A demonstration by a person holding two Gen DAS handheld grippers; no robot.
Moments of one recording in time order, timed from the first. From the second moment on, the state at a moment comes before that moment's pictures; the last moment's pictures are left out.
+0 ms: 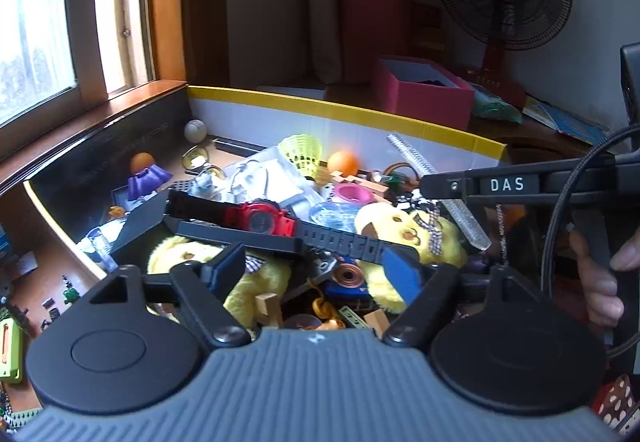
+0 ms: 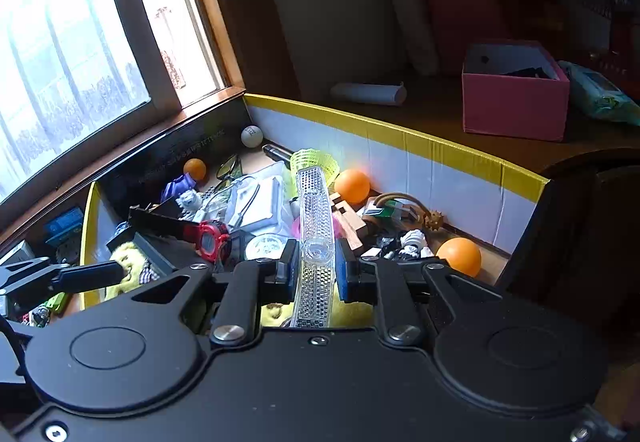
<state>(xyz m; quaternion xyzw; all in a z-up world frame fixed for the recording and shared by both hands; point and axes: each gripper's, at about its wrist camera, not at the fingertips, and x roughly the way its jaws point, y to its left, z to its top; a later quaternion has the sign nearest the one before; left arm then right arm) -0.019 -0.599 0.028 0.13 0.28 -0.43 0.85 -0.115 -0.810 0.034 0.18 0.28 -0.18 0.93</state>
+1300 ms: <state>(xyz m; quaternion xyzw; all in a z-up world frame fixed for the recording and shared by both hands) -0.034 -0.514 0.052 0.10 0.25 -0.31 0.91 -0.089 -0.755 0.048 0.14 0.26 -0.13 0.95</state>
